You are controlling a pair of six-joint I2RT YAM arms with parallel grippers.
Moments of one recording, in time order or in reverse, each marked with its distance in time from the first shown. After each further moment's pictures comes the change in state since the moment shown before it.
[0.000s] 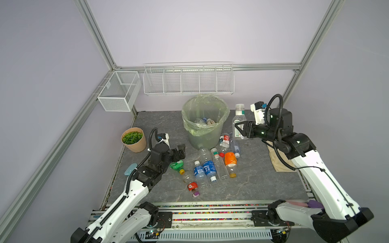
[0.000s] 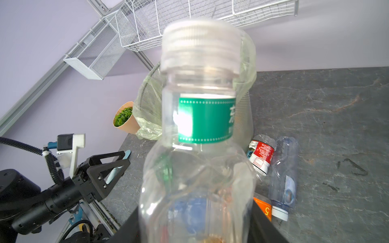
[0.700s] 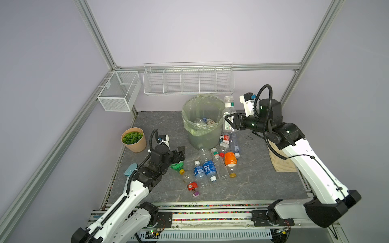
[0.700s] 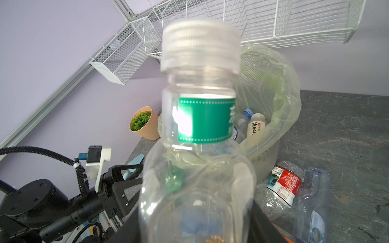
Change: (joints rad) left arm 0.006 -0.006 -0.027 0.000 0.011 -0.003; right arm 0.082 0.157 0.180 0.028 0.000 0.000
